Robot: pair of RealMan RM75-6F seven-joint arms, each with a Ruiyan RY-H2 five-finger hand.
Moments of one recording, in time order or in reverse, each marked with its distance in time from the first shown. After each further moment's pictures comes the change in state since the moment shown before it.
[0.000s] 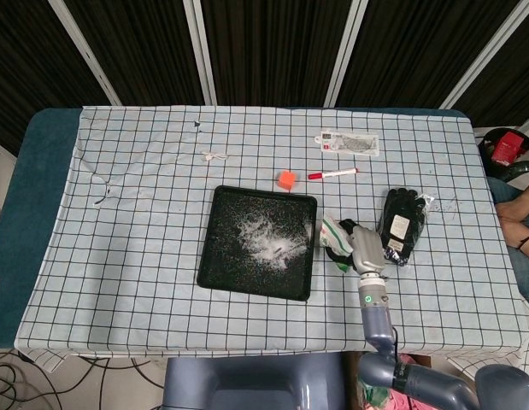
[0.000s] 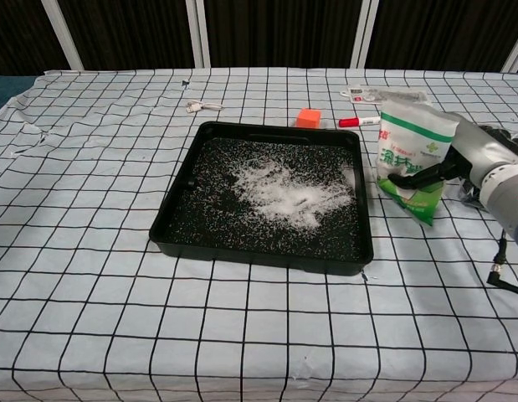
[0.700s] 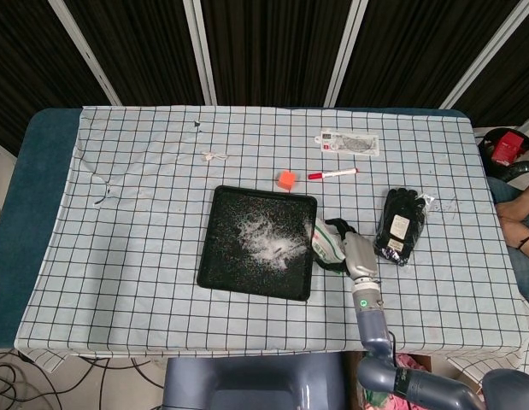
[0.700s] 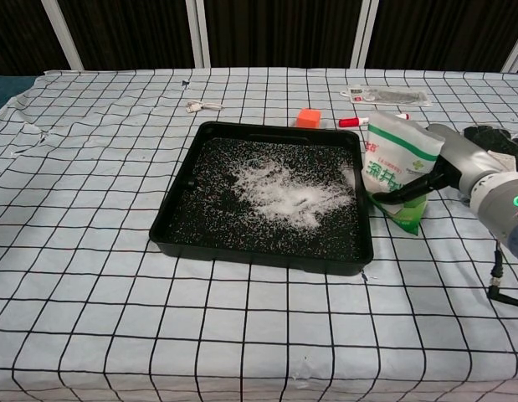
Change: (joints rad) left arm 0.001 0.003 0.001 -0.003 -0.003 -0.004 0.000; right arm -0.034 0.023 0.019 -0.102 0.005 -0.060 -0.020
